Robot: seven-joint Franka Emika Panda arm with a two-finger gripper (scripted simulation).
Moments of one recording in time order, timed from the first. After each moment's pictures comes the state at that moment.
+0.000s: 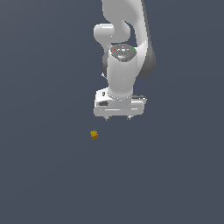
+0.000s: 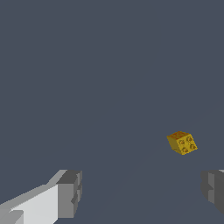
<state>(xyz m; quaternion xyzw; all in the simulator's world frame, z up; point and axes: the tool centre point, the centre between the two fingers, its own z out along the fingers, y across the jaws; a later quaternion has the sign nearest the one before) 0.007 0.027 0.188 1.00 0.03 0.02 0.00</state>
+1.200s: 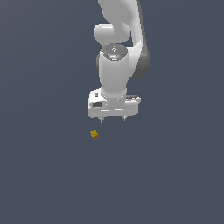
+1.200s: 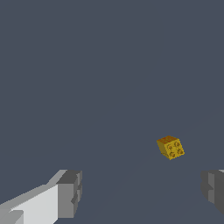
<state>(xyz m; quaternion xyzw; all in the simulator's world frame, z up) 0.013 0.005 0.191 1.00 0.04 0.02 0.00</state>
